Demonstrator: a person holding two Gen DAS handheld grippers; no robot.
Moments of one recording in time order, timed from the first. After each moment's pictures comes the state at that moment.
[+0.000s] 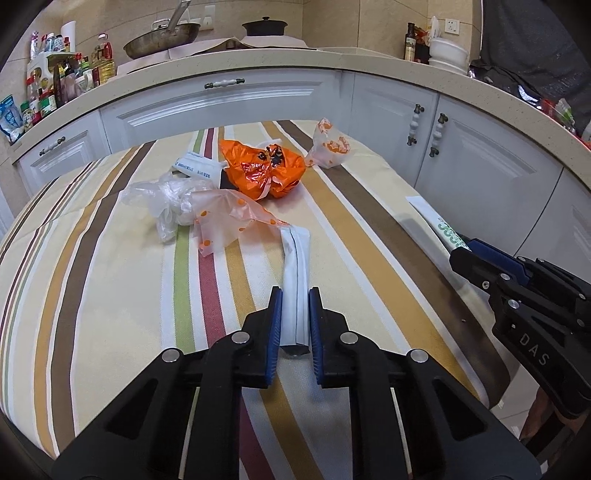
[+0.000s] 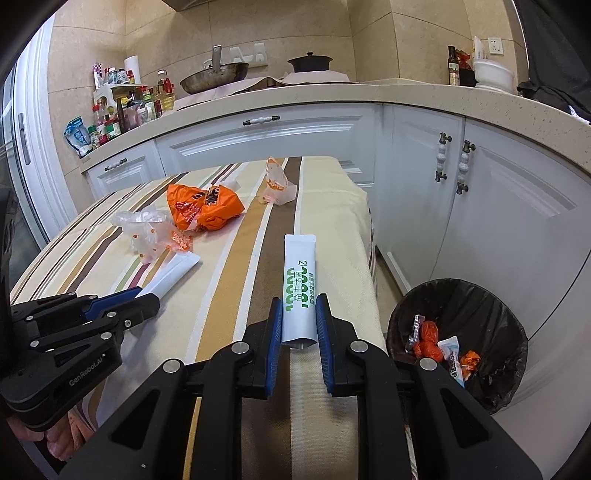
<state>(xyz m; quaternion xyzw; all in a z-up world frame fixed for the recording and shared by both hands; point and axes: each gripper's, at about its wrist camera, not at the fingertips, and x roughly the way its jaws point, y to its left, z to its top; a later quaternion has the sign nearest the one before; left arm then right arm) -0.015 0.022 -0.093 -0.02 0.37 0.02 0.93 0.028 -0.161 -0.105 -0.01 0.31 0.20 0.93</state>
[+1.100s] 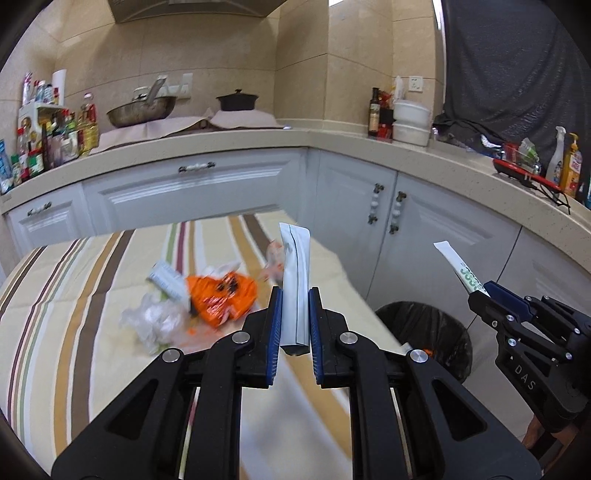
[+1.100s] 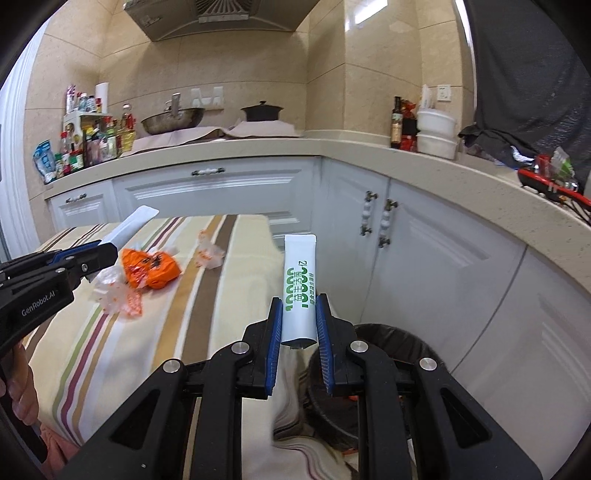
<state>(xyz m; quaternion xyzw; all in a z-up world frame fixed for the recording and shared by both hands) -0.001 -0.012 -0.011 -0.01 0.25 -0.04 0.97 0.008 -0.214 -0.044 -0.03 0.22 0.09 0.97</state>
